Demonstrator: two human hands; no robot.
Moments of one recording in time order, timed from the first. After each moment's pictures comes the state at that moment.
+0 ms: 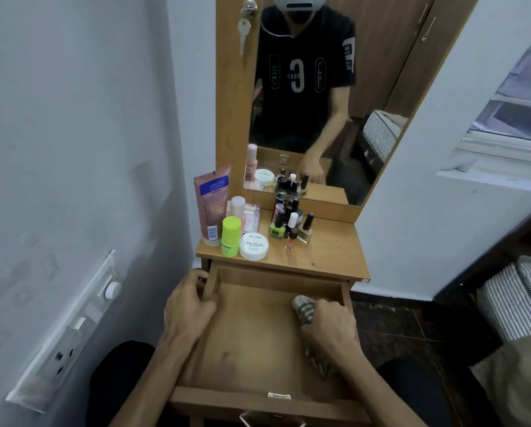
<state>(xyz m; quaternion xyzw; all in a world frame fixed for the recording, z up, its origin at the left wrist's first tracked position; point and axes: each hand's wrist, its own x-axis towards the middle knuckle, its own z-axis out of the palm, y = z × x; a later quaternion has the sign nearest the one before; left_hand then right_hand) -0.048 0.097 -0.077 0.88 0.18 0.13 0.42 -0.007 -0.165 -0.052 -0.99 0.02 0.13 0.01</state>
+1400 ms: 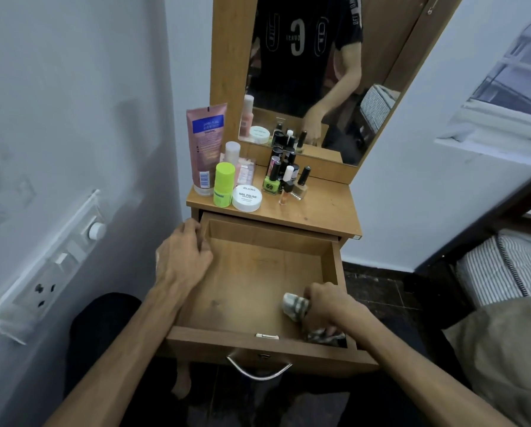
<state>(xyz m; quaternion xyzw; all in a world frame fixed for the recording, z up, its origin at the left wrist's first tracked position) -0.052 0.086 -0.073 0.94 0.16 0.14 0.27 -0.042 -0.182 -0.044 -0.95 -0.07 0.31 -0.07</state>
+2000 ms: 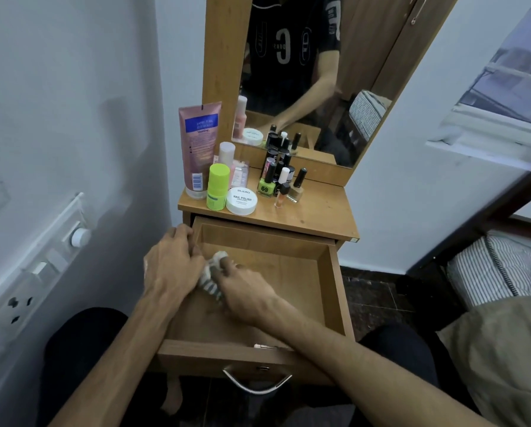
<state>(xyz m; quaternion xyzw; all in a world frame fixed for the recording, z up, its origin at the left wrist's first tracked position) -0.049 0.091 -0.081 0.94 0.16 0.15 0.26 -0.026 -0.067 -0.085 -0.92 -0.36 0.12 -0.03</state>
